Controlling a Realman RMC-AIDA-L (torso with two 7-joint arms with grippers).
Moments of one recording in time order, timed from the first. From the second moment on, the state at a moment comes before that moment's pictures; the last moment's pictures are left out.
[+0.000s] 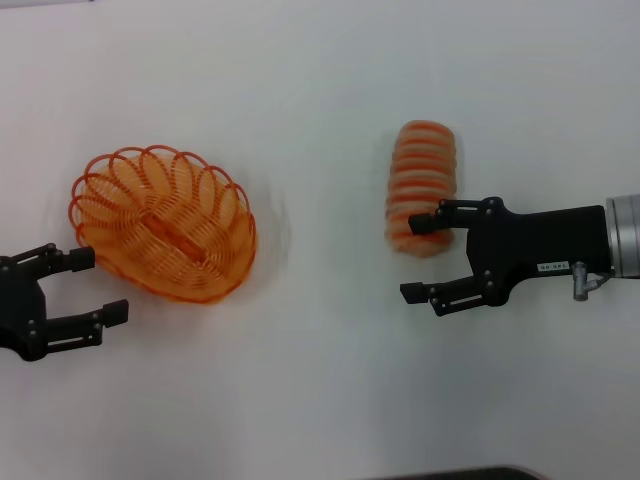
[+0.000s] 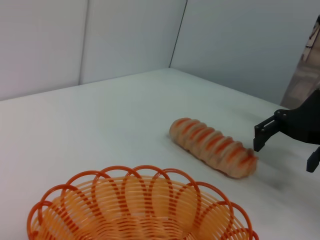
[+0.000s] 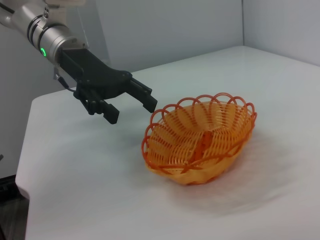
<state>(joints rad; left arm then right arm) -0.31 -2.06 0.48 0.71 2.20 1.72 -1.20 0.46 2.08 -0.75 -0.59 -2.13 -1.58 1.15</state>
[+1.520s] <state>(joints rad) -0.54 -2.01 0.40 0.79 2.20 1.52 -2.03 0.53 2.07 -0.75 -0.59 -2.11 -1.60 1.37</state>
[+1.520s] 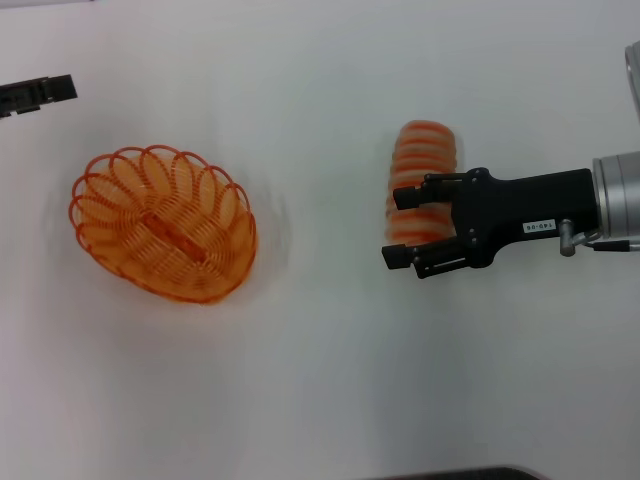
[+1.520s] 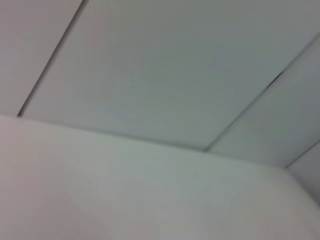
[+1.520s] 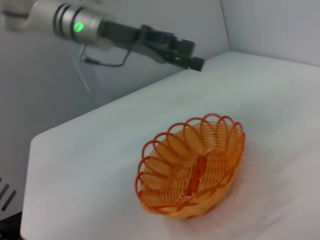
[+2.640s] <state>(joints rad) -0.85 -2.03 0.95 0.87 2.83 1.41 -2.38 0.53 2.04 -0.76 -0.60 -2.12 -1.61 1.37</state>
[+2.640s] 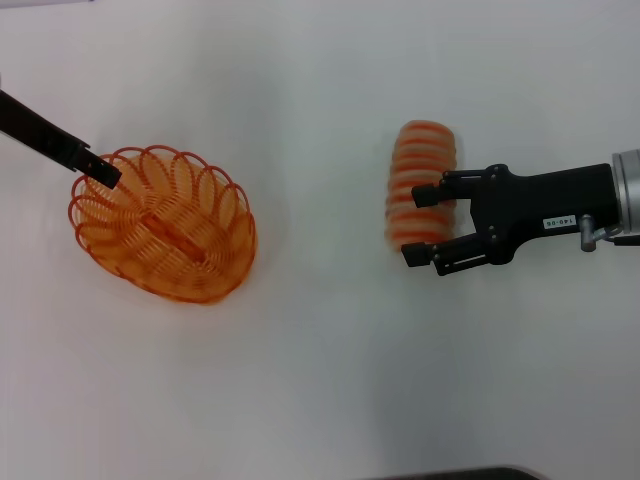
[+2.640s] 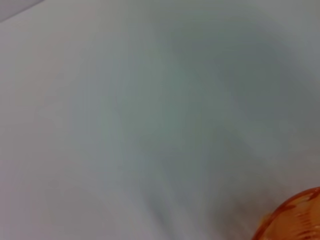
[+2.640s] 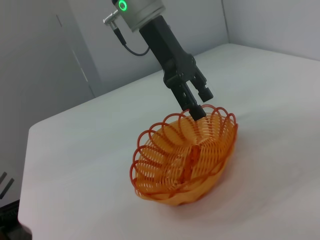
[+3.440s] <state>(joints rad) -0.84 -2.07 1.02 0.86 2.86 1.39 -2.39 0.53 2.03 -0.76 -0.60 -2.12 -1.61 1.37</state>
